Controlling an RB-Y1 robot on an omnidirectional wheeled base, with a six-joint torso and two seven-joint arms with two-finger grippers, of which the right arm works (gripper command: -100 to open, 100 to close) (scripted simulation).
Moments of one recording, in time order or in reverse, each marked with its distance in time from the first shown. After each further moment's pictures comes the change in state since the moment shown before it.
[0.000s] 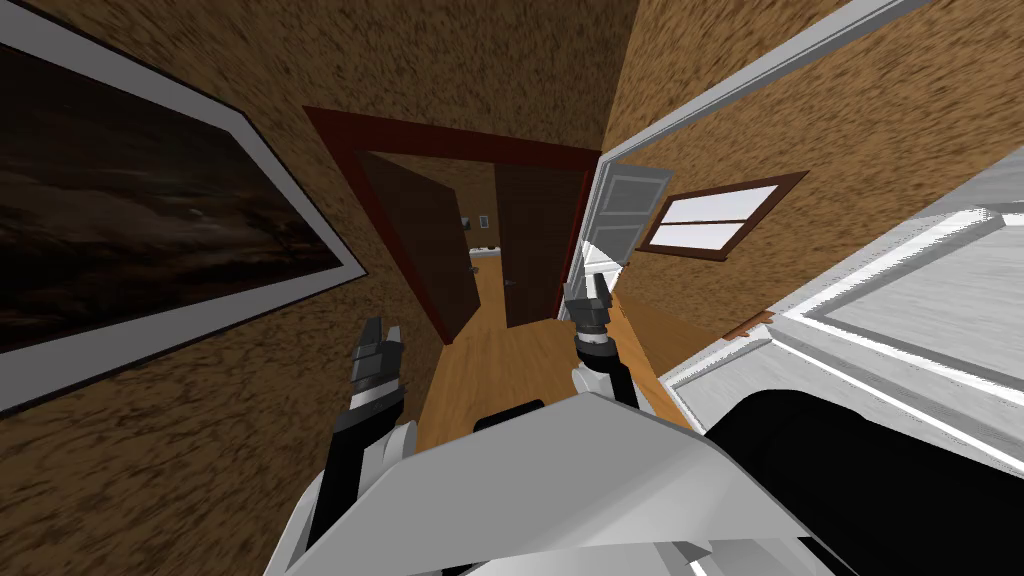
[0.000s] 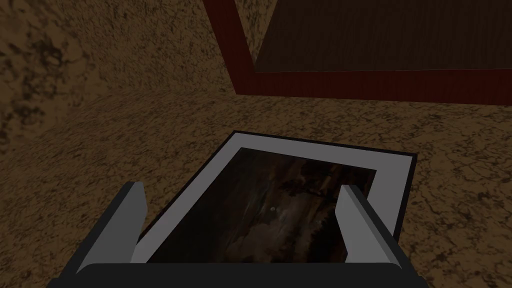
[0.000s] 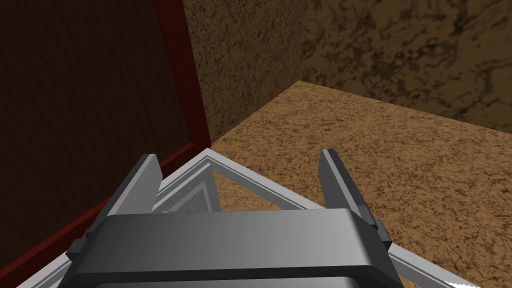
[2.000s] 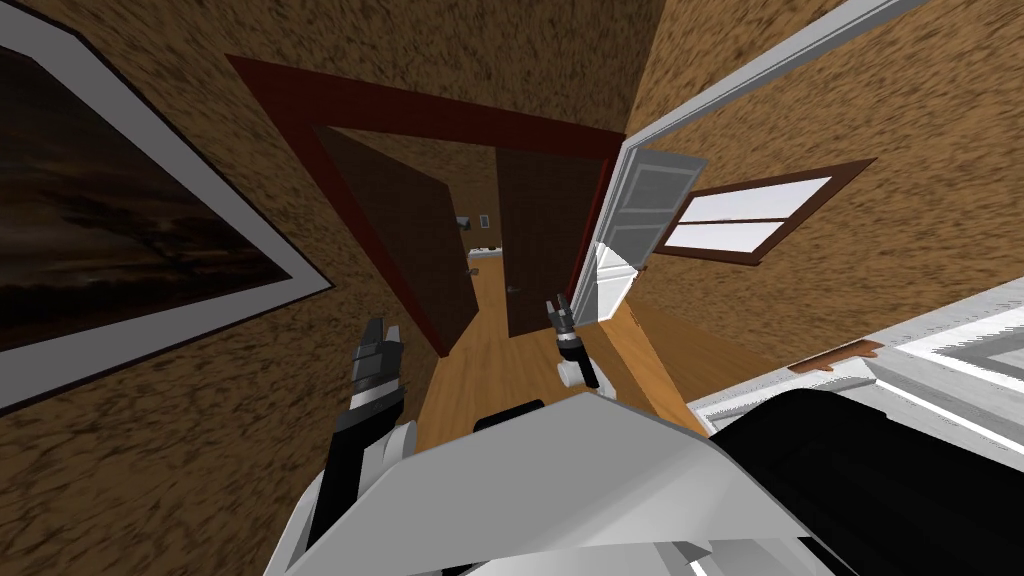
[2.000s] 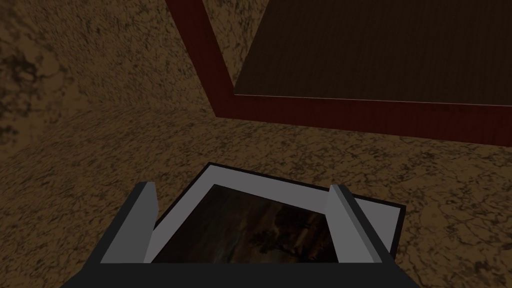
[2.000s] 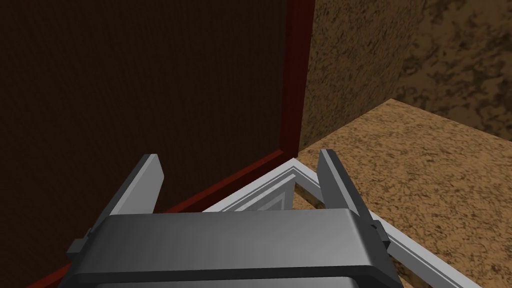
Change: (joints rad) arm -0.209 -0.034 -0.042 0.506 0.011 -0.070 0.032
